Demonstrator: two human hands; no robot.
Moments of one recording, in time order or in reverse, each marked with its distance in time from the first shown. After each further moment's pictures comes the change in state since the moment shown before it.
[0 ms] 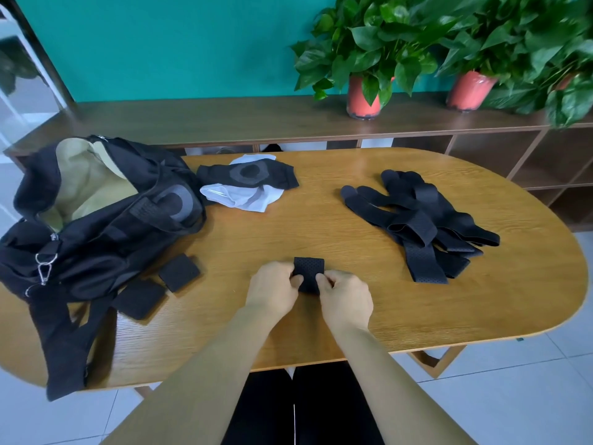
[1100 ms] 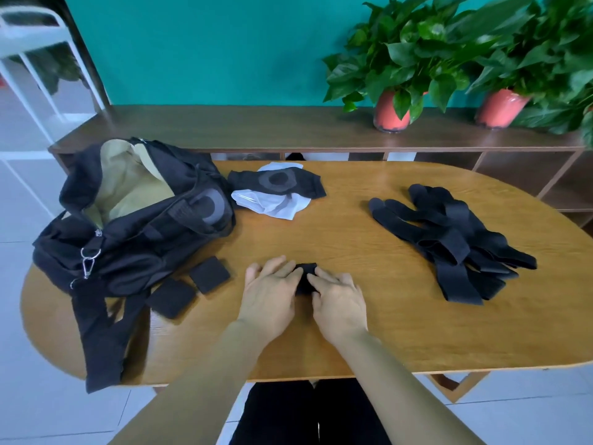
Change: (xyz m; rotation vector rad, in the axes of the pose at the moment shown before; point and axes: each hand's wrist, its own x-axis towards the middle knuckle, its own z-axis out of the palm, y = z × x) left_hand -0.019 -0.047 -0.027 0.406 0.197 0.262; right_hand -0.007 -0.032 0.021 -0.309 -0.196 -0.452
